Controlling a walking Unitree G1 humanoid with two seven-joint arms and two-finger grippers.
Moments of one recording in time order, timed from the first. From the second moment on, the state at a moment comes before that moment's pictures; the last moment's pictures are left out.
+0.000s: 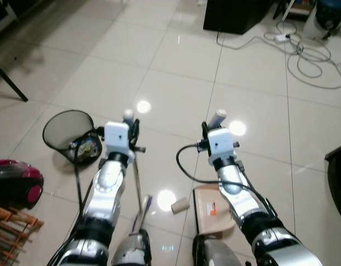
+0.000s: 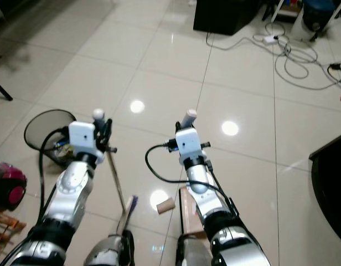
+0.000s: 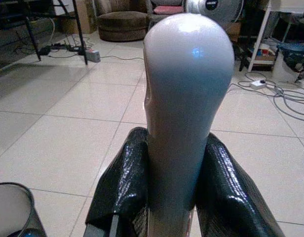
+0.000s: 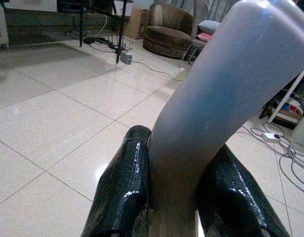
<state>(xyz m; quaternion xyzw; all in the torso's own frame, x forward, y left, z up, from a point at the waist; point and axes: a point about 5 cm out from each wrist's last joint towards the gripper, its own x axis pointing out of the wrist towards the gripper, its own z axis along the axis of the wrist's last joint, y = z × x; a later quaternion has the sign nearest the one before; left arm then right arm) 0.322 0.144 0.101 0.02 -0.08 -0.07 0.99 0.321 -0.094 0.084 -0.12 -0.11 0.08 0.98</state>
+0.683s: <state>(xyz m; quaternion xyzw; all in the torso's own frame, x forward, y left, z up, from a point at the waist) 0.335 0.096 0.120 -0.20 -0.09 -0.11 0.97 0.330 -0.107 0.093 -0.08 -0.12 0.05 0.99</state>
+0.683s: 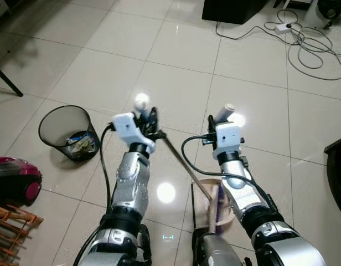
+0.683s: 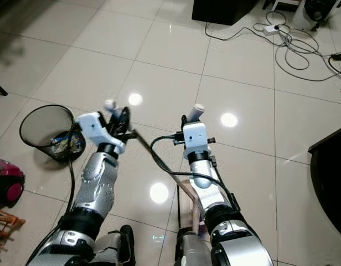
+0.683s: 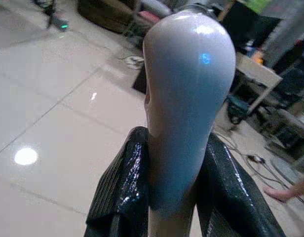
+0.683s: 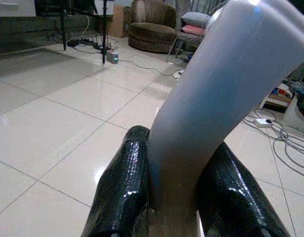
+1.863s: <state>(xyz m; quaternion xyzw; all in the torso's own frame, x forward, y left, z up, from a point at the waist) 0.358 0.137 0.247 -0.08 -0.23 -0.37 0.89 0.312 -0.140 0.081 -0.02 -0.13 0.02 0.99</state>
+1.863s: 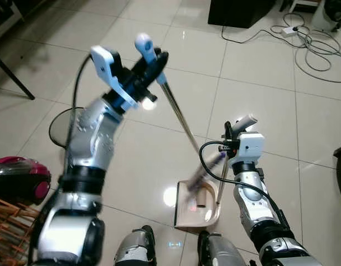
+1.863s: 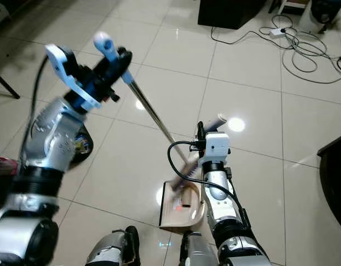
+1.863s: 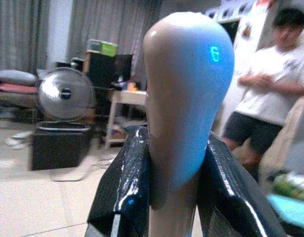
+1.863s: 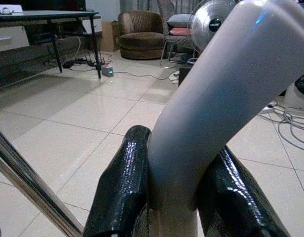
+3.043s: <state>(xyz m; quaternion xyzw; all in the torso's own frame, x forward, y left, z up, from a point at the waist) 0.306 0.197 0.129 0.02 -0.05 -0.06 1.00 0.334 -0.168 0.259 0.11 -0.23 -0.01 0.97</state>
